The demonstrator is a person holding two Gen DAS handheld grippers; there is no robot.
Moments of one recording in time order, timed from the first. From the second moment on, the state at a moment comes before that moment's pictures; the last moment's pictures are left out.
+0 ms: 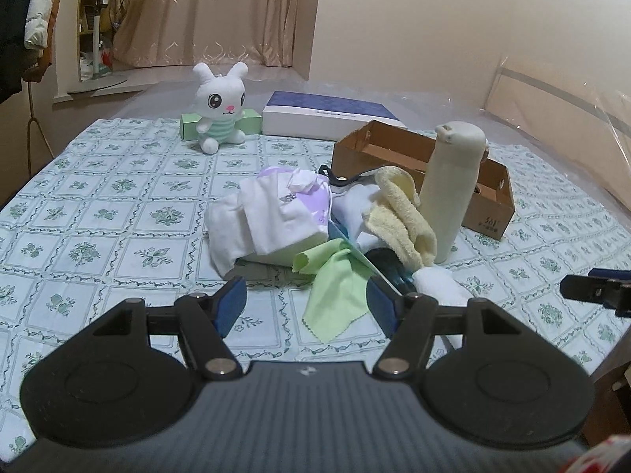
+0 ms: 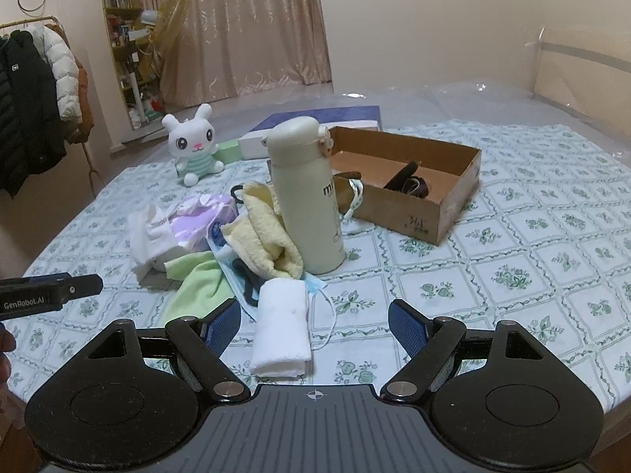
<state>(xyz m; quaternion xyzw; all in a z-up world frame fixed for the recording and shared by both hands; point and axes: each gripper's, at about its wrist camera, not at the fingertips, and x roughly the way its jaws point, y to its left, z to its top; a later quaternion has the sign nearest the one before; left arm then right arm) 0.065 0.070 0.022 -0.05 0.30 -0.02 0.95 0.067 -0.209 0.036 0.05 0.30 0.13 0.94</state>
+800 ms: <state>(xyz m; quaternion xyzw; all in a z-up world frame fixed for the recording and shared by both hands) 0.066 0.074 0.017 -0.04 0.30 -0.02 0.95 0.073 -0.197 0.028 0.04 0.32 0.14 0.94</state>
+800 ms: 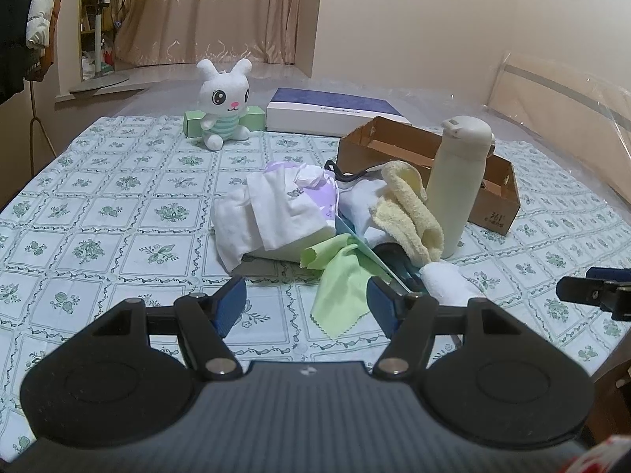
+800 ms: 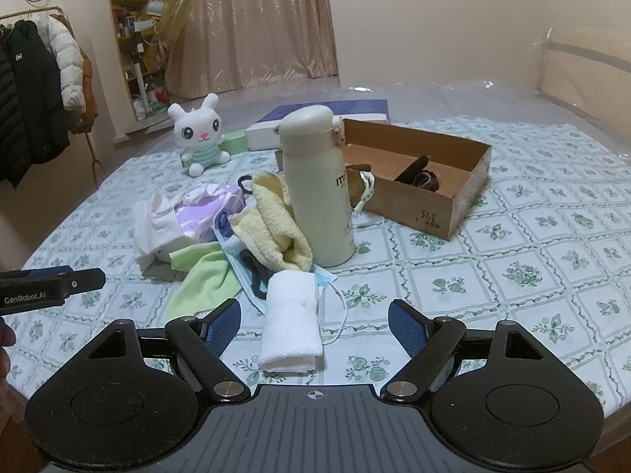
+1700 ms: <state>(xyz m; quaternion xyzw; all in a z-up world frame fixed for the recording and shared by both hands) 0.116 0.085 -0.021 -0.04 0.34 -0.02 0.94 0.148 -0.144 -0.044 -0.01 0.38 0.16 0.91</state>
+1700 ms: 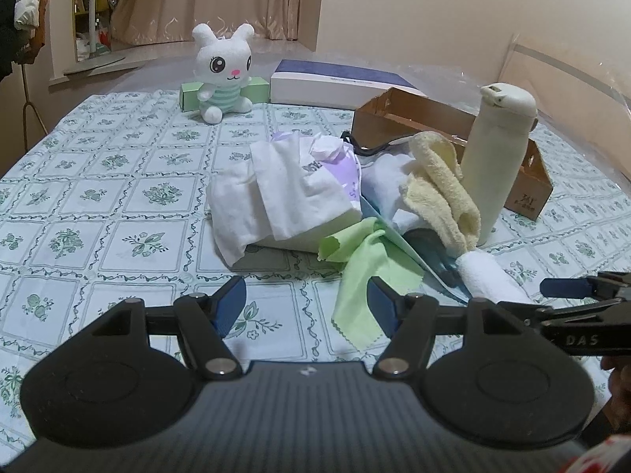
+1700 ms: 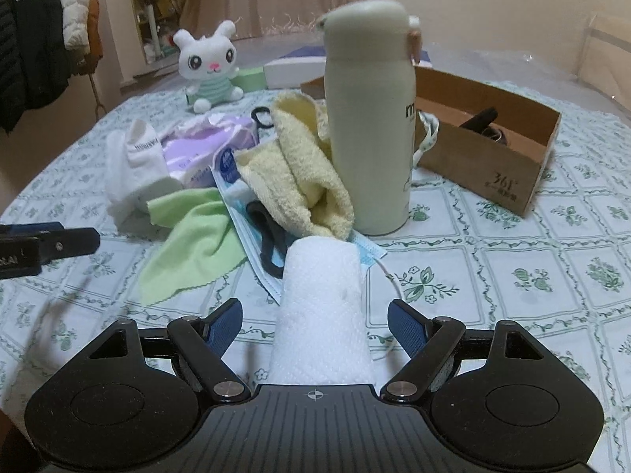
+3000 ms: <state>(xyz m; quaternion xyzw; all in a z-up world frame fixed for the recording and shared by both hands) 0.154 0.124 -0.016 -0.06 0.32 -0.01 0.95 0.143 -0.119 -0.009 -0.02 0.33 0.17 0.93</state>
